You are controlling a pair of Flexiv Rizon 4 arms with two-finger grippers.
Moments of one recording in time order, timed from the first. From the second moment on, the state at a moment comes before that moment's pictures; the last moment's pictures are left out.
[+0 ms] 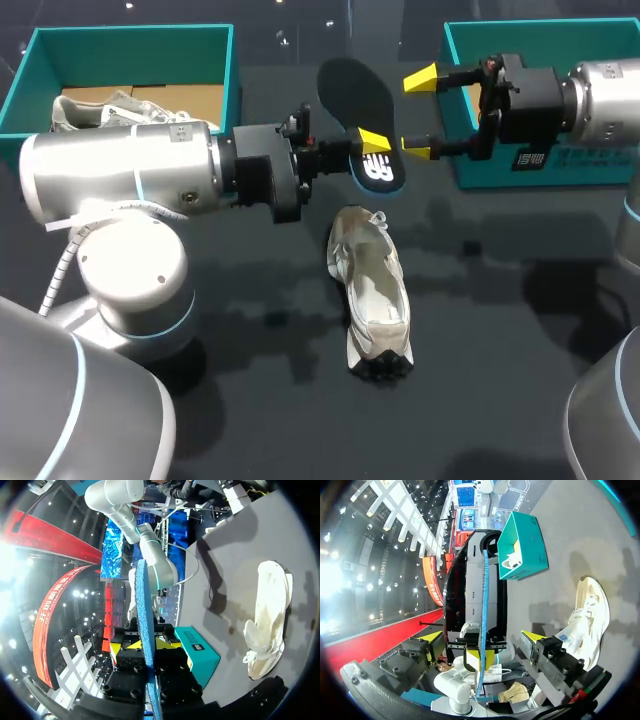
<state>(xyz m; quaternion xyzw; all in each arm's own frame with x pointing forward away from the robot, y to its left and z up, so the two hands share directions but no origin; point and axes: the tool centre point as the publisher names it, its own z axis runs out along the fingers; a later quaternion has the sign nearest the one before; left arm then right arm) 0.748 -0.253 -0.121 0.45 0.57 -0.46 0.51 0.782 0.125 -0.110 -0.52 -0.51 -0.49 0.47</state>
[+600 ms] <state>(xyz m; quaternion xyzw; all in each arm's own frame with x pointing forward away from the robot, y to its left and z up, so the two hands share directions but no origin) 0.761 -0.275 -0.129 0.45 0.55 -0.47 0.53 0.794 0.145 -0.119 -0.51 -0.53 -0.46 0.50</state>
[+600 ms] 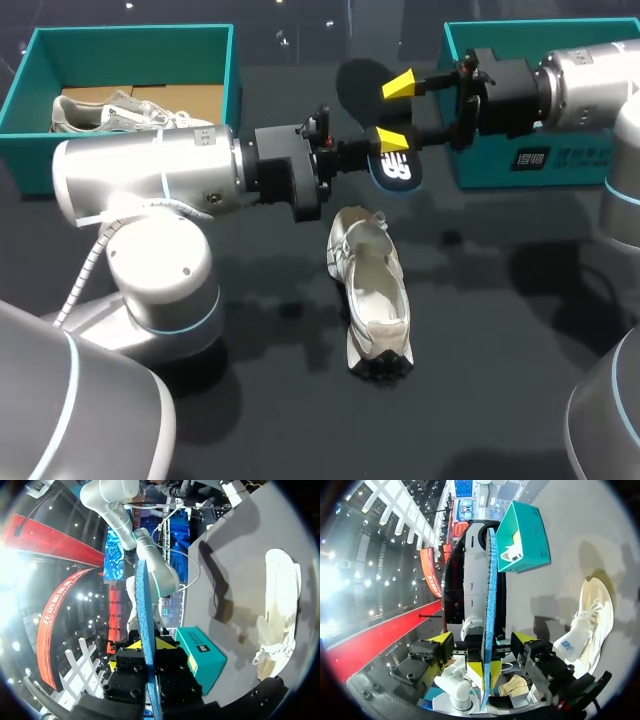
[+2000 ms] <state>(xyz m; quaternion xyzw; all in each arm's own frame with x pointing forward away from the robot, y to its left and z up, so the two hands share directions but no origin) 0.767 -0.271 -0.131 0.46 0.56 -0.45 0.53 0.783 0.153 -0.135 -0.52 -0.51 -0.47 0.50</state>
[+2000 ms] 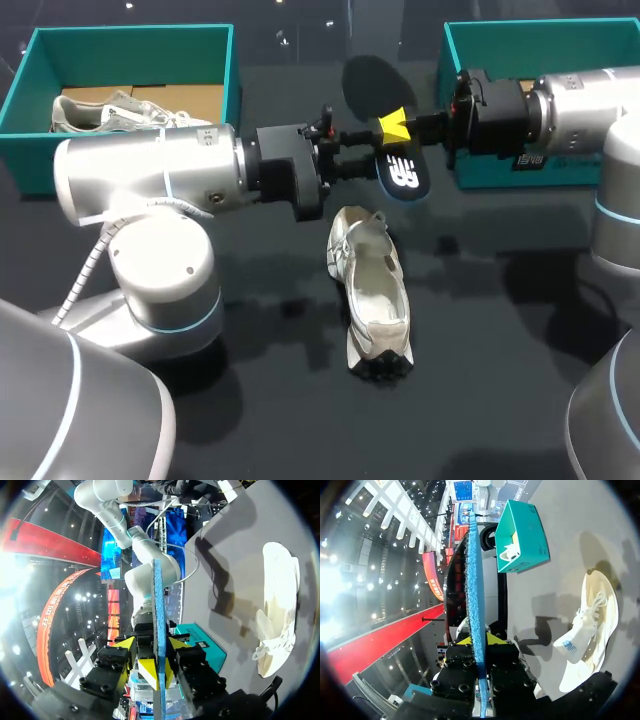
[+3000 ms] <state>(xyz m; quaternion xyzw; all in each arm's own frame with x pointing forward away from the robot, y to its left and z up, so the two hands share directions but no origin) 0.812 -0.184 -0.123 0.53 0.63 -0.29 0.50 0.778 0.154 -0.148 -0.51 -0.51 -0.47 0.51</state>
